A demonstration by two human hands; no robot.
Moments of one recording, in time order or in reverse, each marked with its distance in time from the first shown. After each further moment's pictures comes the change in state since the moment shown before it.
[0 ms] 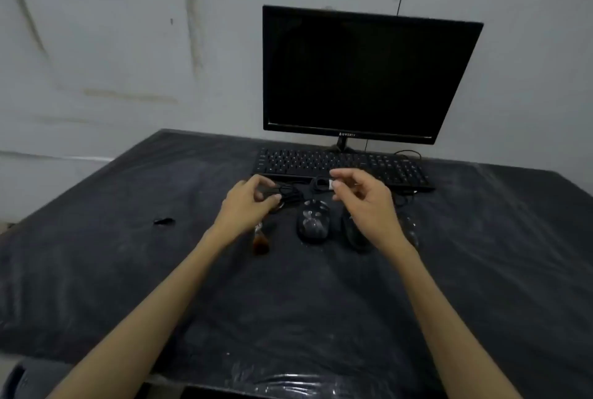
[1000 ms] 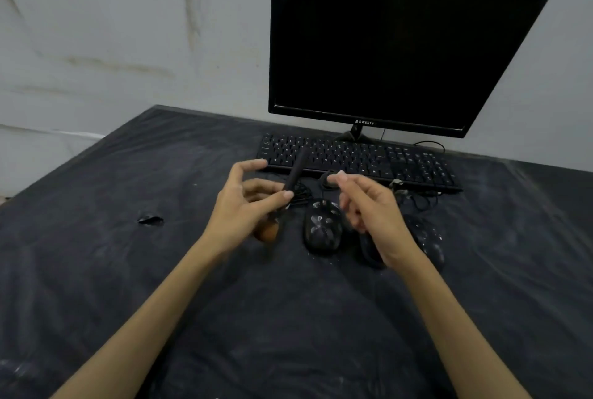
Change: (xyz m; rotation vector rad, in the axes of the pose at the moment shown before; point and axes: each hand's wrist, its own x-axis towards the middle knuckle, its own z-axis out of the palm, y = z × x) left_hand -0.001 0.008 -0.002 -0.674 0.040 -0.060; right_hand 0.021 0.003 0.015 0.345 -0.157 0.337
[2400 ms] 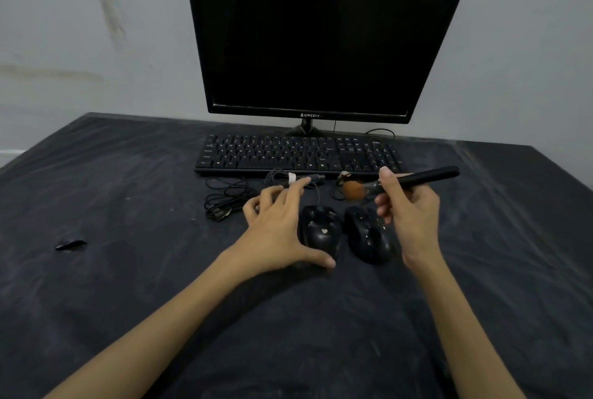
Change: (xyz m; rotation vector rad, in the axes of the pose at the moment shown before) left_hand 0.006 -0.008 0.111 0.980 -0.470 0.191; right_hand -0.014 0.015 -0.103 0.028 0.534 -0.106
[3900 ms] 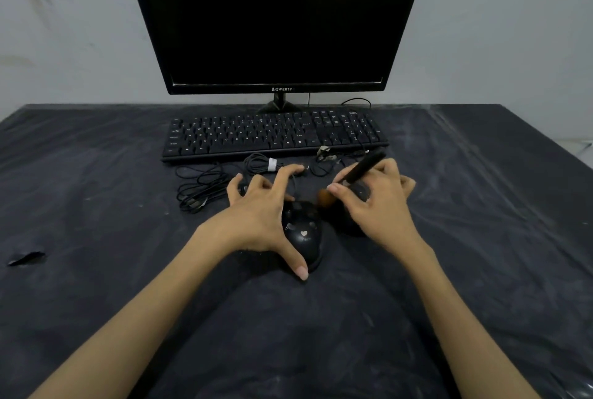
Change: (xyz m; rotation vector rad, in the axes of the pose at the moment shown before) left_hand 0.011 0.005 -0.016 0.069 -0.282 0.021; right_hand -0.012 0.016 0.001 -0.884 -0.164 -0.288
